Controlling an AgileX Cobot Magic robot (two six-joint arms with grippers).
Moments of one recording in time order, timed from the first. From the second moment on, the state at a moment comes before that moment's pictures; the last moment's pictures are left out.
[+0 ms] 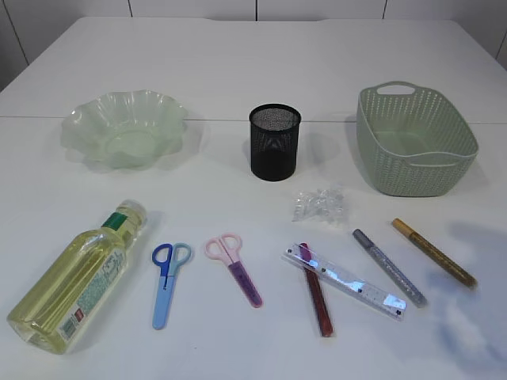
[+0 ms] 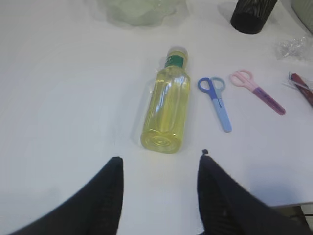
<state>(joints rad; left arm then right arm) -0.01 0.08 -0.53 -0.19 1.10 0.03 -0.11 1.15 -0.83 0.14 1.06 0.15</state>
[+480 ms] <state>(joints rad) -0.01 0.23 -0.53 -0.37 1.07 0.22 -0.11 1.14 -1.00 0.31 1.13 0.04</state>
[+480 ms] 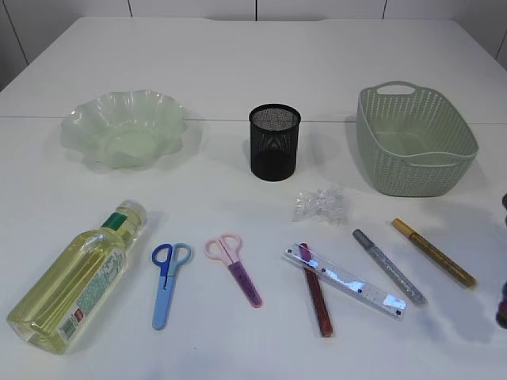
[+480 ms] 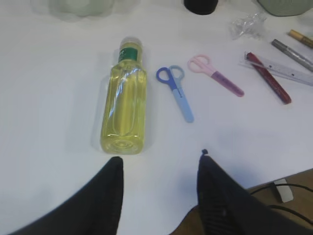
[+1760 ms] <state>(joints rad) -0.01 0.90 -0.54 -1.16 0.99 1.12 -0.09 1.14 -1.00 1.05 1.14 -0.57</state>
